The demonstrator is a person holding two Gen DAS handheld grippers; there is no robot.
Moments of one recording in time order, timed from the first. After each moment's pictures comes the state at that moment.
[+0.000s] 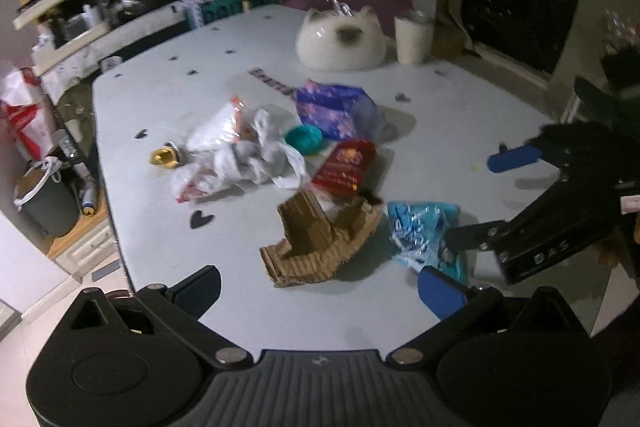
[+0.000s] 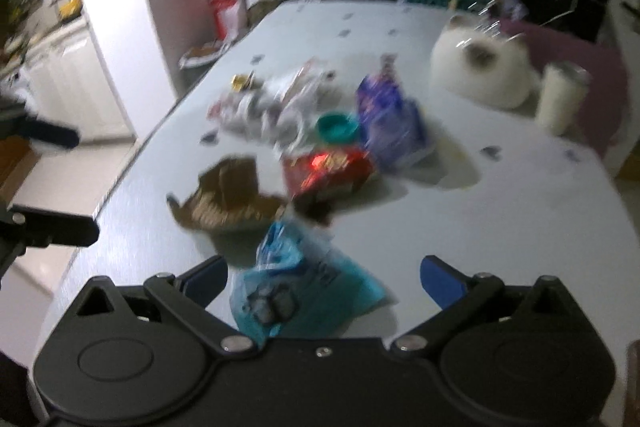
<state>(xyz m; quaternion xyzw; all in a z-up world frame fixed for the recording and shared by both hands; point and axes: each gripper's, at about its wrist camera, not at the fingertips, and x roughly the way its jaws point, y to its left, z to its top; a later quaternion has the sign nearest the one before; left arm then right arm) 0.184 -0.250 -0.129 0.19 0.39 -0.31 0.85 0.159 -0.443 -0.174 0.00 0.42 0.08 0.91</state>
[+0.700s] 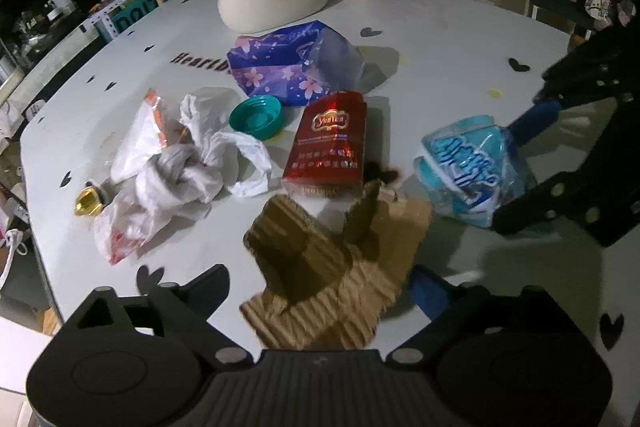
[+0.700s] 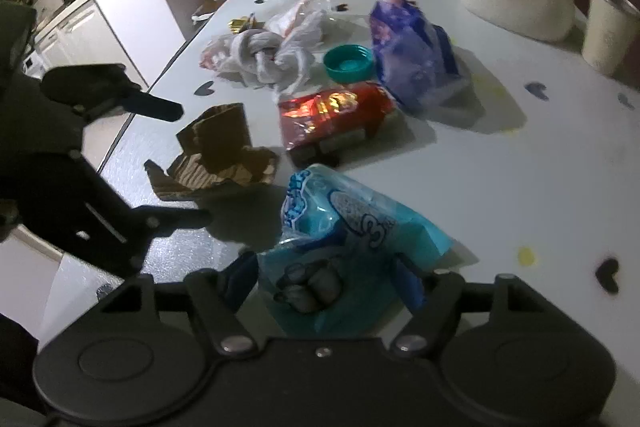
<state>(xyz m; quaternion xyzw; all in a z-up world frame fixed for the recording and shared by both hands) 0.256 -0.302 -0.209 0.30 0.39 -0.38 0.78 0.192 -0.472 -0.205 0.06 0.48 0.11 0.87</state>
